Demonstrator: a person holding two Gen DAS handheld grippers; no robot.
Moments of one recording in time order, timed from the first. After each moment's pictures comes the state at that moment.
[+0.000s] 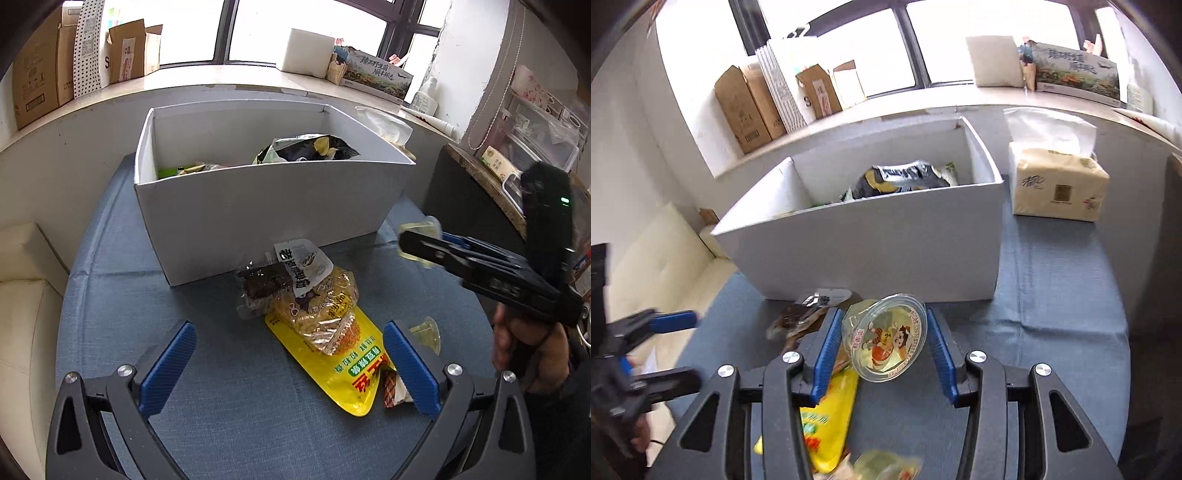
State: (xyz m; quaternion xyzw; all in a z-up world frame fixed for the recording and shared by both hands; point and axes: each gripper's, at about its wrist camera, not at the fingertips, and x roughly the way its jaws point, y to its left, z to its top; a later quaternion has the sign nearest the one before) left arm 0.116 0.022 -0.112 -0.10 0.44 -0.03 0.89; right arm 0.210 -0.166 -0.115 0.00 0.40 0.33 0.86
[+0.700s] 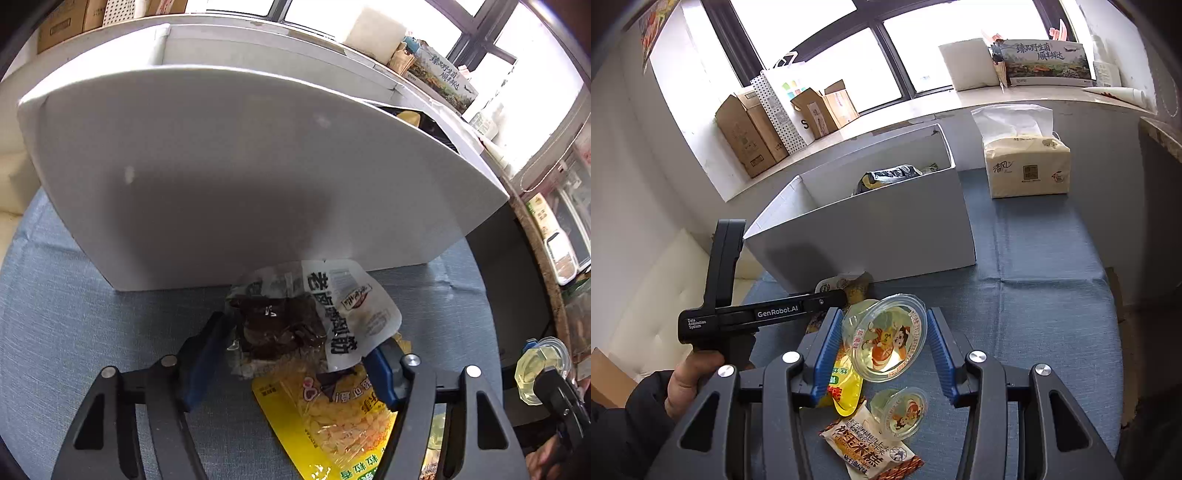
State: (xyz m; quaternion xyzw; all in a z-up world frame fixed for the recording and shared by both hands) left arm 0.185 0.035 -0.173 -0.21 0.47 0.01 0.86; right arm 0.172 -0.208 -0.105 0.06 0.39 0.33 0.86
